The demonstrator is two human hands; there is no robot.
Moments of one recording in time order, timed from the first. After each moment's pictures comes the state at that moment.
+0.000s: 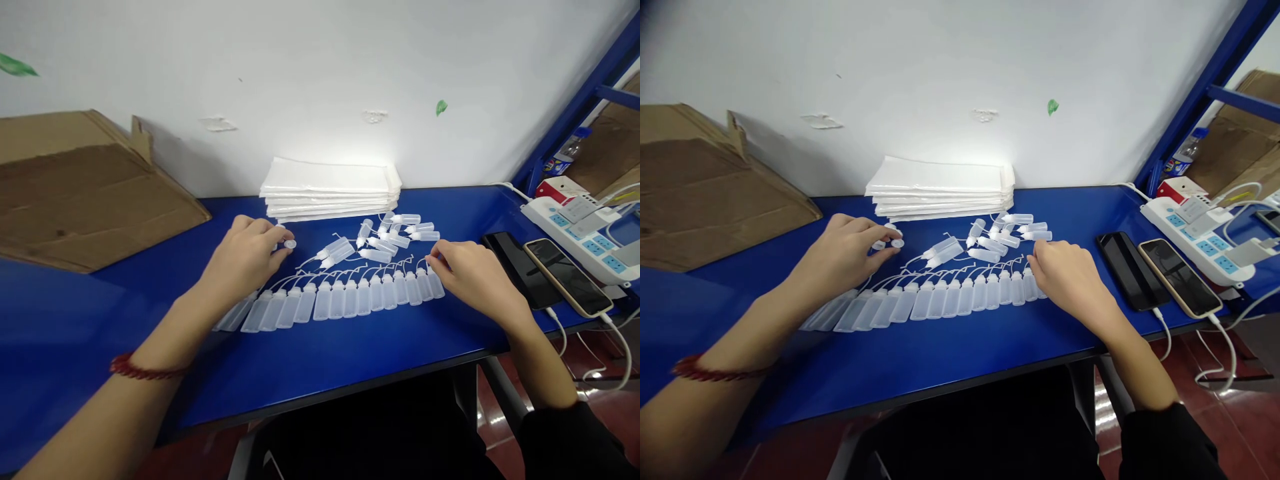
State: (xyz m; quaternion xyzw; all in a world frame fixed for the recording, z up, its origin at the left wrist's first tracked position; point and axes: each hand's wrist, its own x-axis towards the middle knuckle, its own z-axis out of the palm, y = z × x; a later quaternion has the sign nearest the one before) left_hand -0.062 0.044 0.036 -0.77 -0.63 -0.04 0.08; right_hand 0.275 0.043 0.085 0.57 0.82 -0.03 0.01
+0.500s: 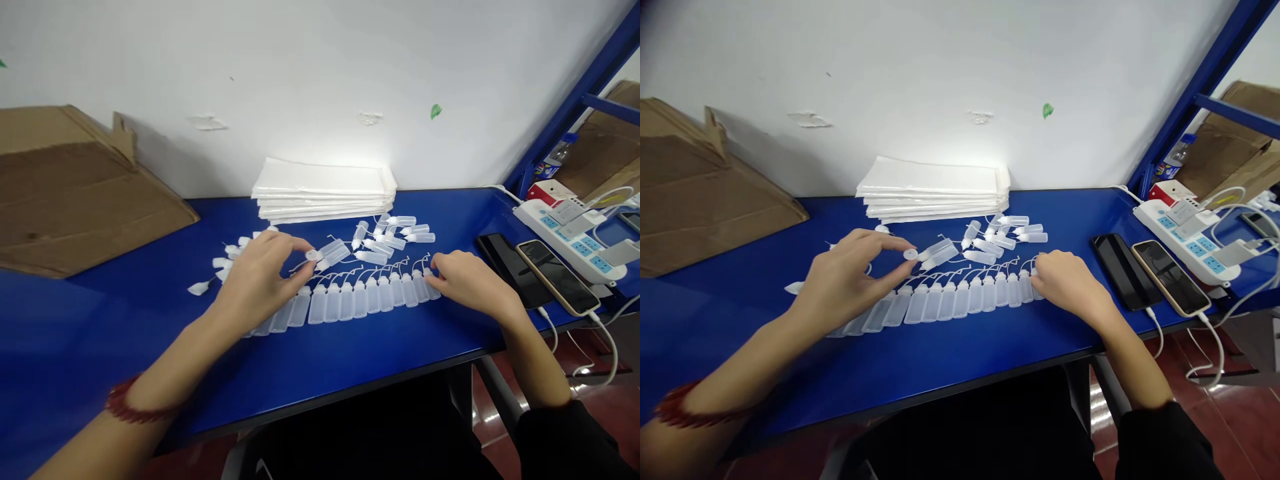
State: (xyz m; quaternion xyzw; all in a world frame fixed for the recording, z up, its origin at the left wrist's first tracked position) left_hand -0.022 0.021 0.032 -0.79 -0.55 -0.26 0.08; right_hand 0.283 0.053 0.072 0.53 0.84 -0.04 0.10
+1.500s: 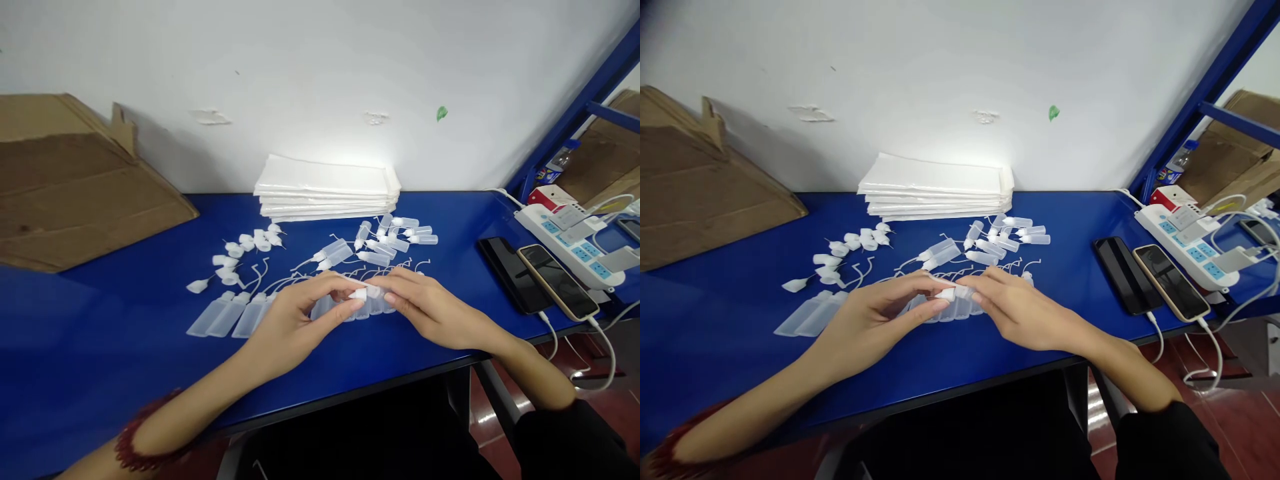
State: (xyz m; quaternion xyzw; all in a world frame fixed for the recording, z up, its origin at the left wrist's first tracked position) left_hand 0.031 -0.018 0.047 -0.72 -0.48 -0.39 -0.32; right_hand 0.254 0.025 0.065 0.25 0.88 -0.35 -0.18
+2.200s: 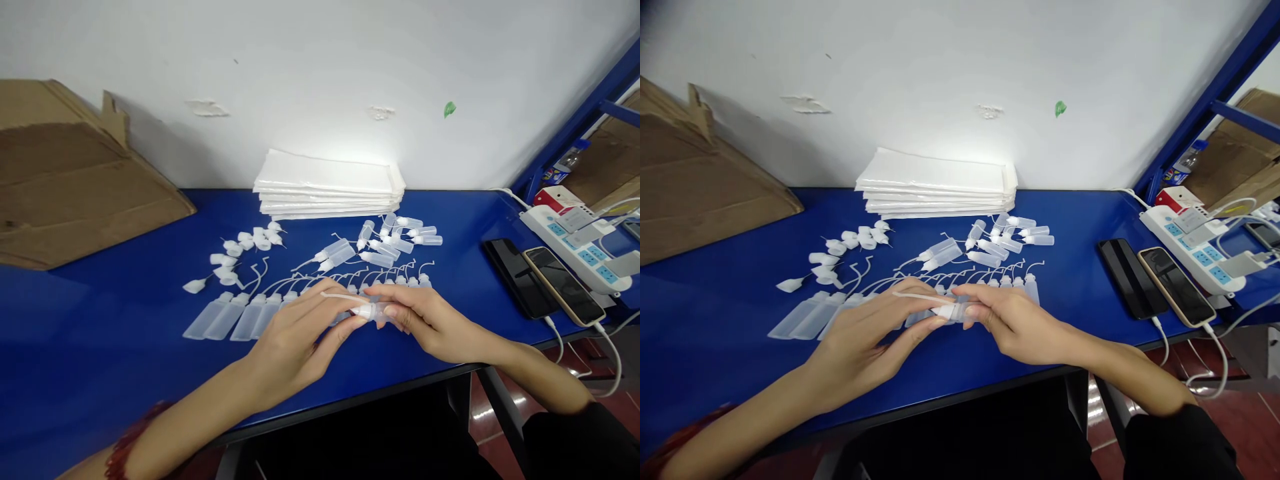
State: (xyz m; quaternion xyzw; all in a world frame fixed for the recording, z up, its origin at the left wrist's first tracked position) left_hand 0.031 -0.025 0.044 -0.82 -0.37 -0.41 -0.14; right_hand 0.245 0.018 0.054 0.23 0.82 -0.47 -0.23
